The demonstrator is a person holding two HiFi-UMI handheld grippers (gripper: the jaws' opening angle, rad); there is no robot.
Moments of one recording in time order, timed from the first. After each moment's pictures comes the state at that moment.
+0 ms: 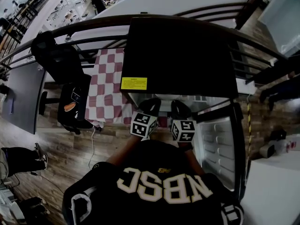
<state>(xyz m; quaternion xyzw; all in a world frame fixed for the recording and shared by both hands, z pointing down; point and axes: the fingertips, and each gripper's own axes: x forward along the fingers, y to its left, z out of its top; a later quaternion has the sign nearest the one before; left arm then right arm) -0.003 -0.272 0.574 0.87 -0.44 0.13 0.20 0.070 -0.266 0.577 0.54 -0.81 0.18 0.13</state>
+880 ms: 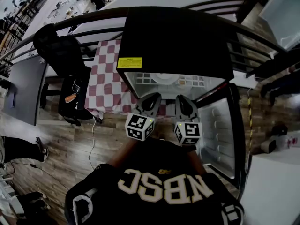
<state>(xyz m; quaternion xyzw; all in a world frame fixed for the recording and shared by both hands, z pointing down) 0.010 -0.207 0.505 0.87 -0.46 0.03 0.16 0.093 -0.202 0.507 0.55 -0.83 0.10 0.08</state>
